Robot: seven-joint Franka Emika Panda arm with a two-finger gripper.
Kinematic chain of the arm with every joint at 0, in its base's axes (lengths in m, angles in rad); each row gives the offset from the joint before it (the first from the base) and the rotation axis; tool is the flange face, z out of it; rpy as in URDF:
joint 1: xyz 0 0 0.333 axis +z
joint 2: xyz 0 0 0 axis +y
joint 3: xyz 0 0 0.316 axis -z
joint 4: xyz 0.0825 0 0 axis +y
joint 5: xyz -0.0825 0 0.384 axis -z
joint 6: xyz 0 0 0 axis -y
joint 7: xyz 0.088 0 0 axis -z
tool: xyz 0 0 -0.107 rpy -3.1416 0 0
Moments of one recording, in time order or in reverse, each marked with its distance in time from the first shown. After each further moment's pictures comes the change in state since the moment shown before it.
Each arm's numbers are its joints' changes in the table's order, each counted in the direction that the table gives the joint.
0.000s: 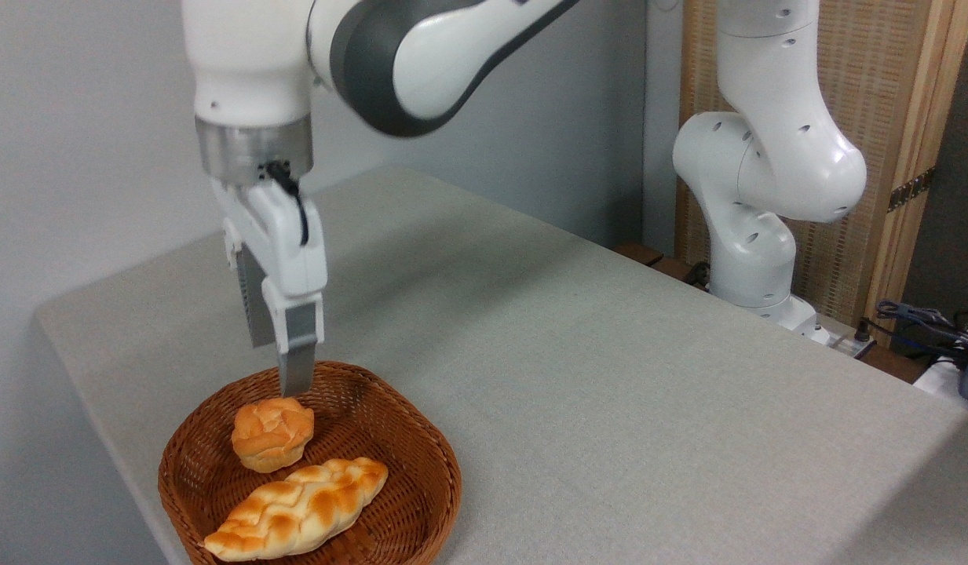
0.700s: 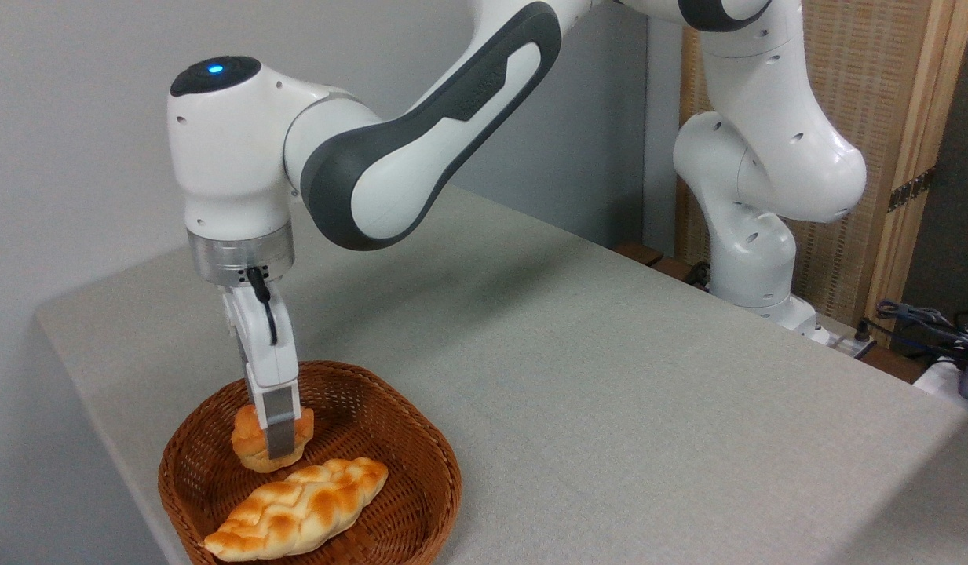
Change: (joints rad) arm -0.006 0.142 0.050 0.030 -0.029 0.144 0.052
